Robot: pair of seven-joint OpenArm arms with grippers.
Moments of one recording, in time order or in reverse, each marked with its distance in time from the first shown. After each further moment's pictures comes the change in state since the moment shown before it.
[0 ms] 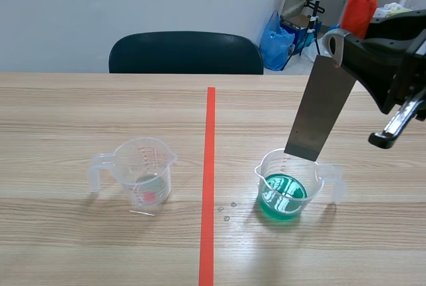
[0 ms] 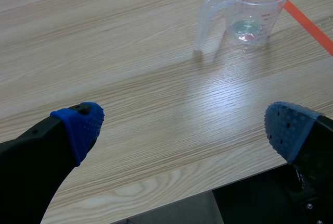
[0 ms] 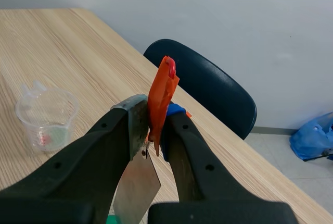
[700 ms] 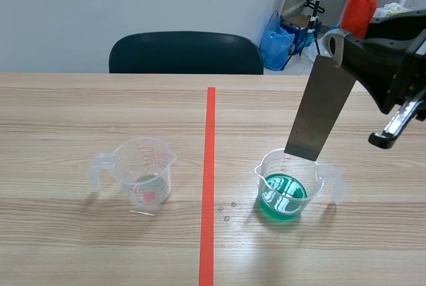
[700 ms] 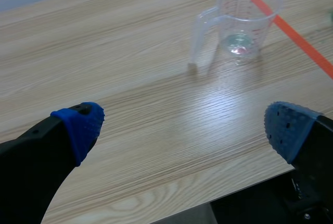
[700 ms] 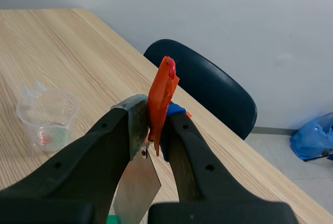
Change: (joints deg) left arm 0.0 -2.9 0.5 0.0 -0.1 -1.6 -2.8; right arm 0.0 0.0 0.0 0.0 0.0 0.0 0.0
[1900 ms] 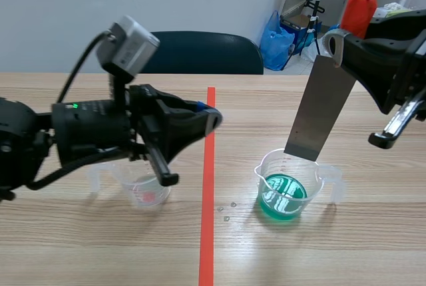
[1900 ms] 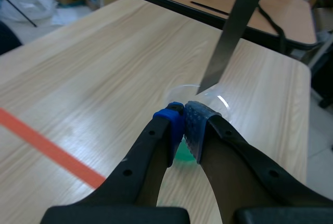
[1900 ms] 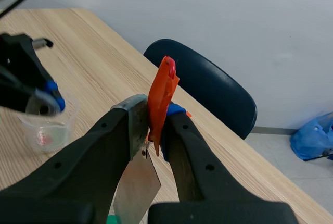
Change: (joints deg) left arm -88.5 -1.6 66.3 -5.9 -19.8 -9.9 45.7; right arm 0.0 0.0 0.0 0.0 0.0 0.0 0.0
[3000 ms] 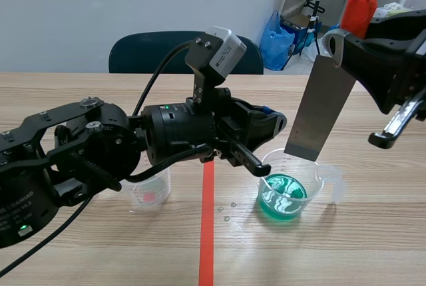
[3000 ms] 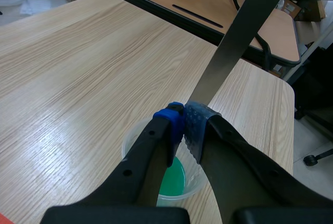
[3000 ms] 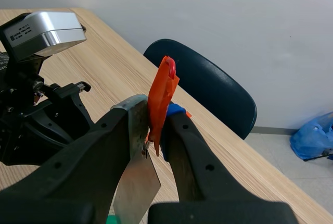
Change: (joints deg) left arm -7.2 14.3 6.8 -9.4 0.1 4.9 3.7; right arm 0.0 0.0 0.0 0.0 0.0 0.0 0.0
